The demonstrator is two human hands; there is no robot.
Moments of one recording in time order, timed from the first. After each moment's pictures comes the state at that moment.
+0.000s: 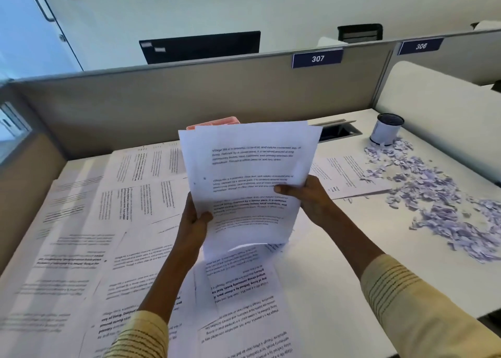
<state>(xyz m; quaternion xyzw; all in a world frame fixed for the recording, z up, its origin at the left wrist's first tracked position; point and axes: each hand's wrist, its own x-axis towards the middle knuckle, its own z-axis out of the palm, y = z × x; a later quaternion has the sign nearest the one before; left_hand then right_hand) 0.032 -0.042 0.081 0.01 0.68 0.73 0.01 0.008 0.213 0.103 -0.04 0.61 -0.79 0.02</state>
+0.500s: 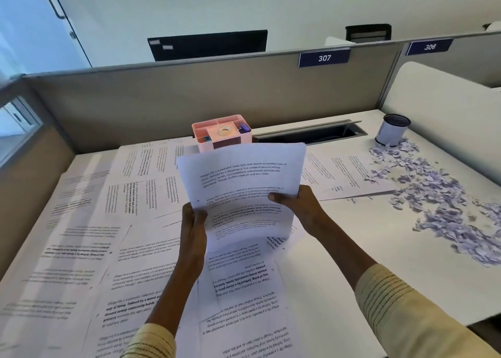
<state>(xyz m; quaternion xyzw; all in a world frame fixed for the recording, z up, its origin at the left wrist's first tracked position) 0.057 -0.036 0.068 -0.05 0.67 0.74 -0.08 0.010 0.192 0.077 0.01 0.72 -0.70 0.02</state>
